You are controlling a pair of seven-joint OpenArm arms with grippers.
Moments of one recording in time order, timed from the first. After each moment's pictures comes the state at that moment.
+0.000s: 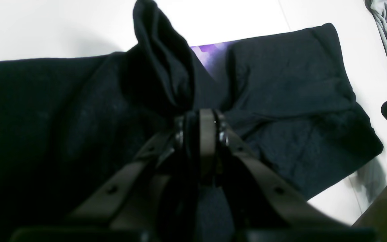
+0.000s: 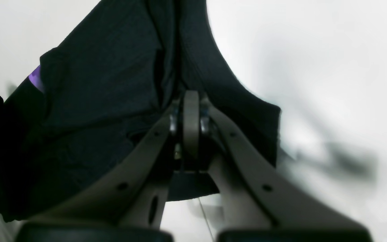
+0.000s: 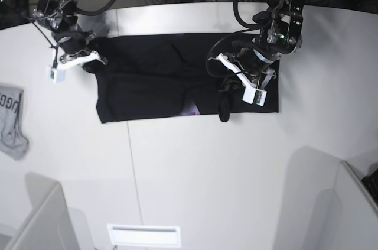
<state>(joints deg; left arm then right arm) 14.9 -10.9 5.2 104.2 -30.9 -8.6 41.7 -20.3 -0.1 24.2 105.8 33.7 5.2 -52.7</state>
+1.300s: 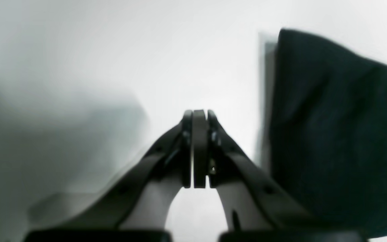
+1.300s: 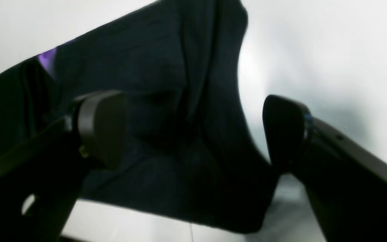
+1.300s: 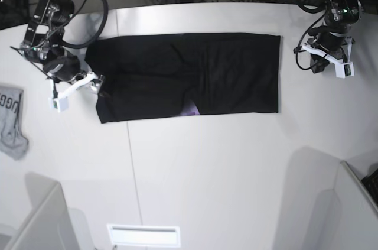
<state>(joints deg) 25.7 -12.1 -32.5 102.2 -30.7 -16.6 41.1 -7.1 6.0 23.7 96.4 33.7 13.1 -66.7</state>
